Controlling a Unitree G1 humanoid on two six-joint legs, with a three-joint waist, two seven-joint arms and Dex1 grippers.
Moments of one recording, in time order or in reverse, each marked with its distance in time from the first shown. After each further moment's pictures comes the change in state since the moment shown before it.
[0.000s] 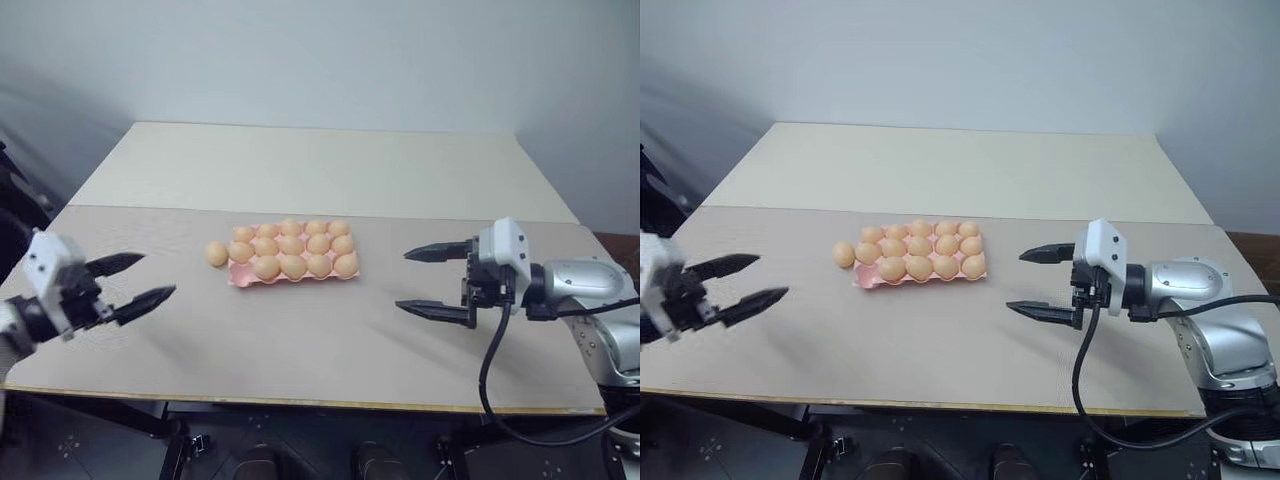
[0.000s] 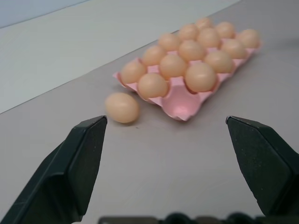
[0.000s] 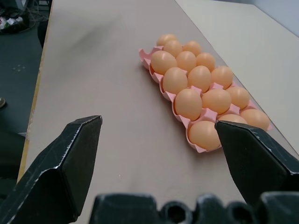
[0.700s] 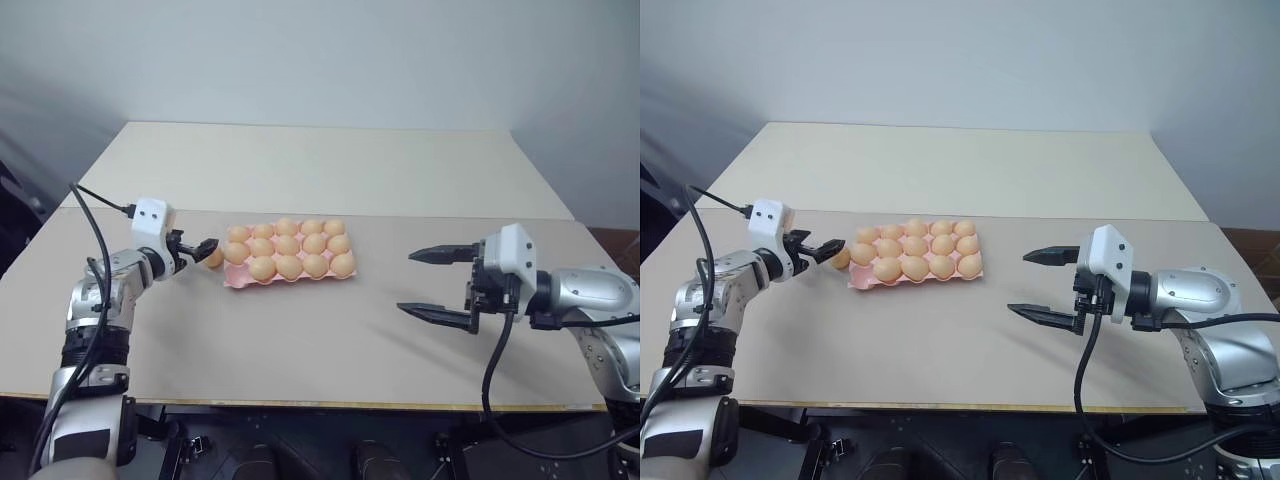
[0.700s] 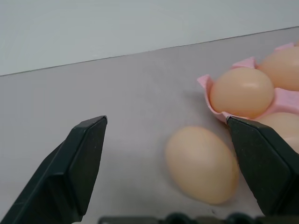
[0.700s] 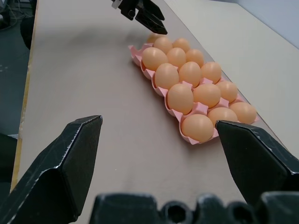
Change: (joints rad) left arm -0.517 -0.257 -0.288 0.553 0.254 0.042 0.381; right arm 0.083 -0.002 -0.044 -0.086 0.002 0.000 -0.063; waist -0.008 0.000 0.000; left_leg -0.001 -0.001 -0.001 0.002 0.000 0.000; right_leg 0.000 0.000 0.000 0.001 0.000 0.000
